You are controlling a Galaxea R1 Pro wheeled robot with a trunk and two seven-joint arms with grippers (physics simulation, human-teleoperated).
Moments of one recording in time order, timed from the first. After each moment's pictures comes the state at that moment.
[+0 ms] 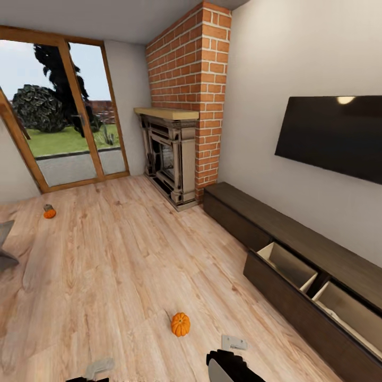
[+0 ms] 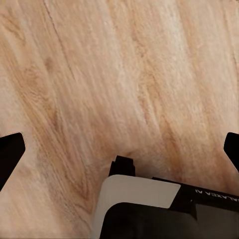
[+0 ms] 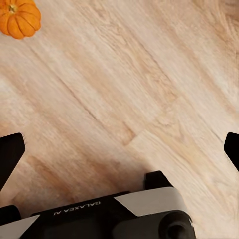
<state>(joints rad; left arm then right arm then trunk) -0.46 0.12 -0.06 -0.14 0.27 0.20 0.02 -0.47 0.16 0.69 -0.46 -0.85 0.25 -0.67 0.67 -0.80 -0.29</state>
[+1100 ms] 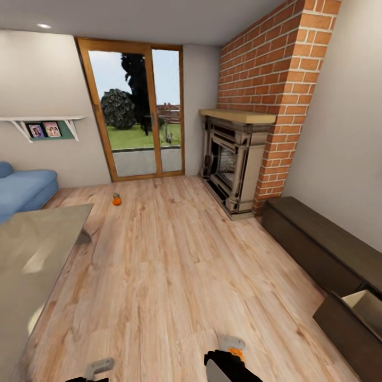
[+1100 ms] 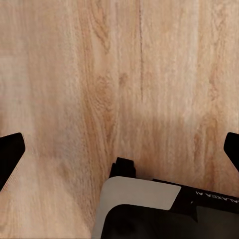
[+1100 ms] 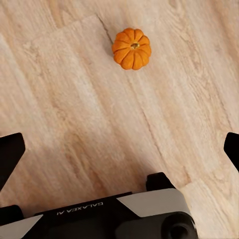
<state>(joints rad) -0.46 0.12 -0.06 -0.14 0.27 0.20 0.02 -0.47 0.17 0.70 -0.46 -0.85 0.25 -0.68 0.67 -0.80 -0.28</state>
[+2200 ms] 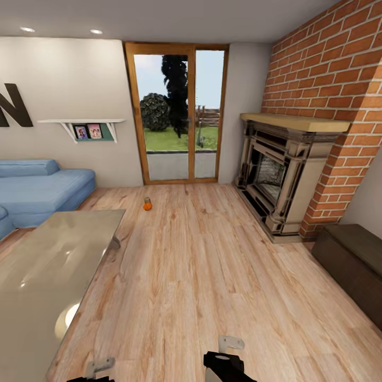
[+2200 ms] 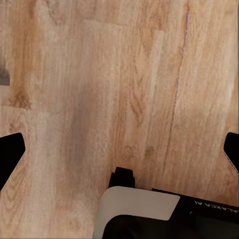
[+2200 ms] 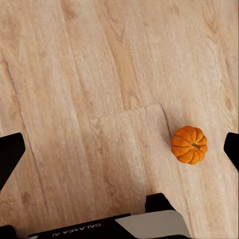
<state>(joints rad) -0.46 0.12 -0.07 -0.14 0.27 0.17 0.02 -0.46 0.17 0.78 -0.46 -0.85 0.16 -0.67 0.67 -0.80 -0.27</state>
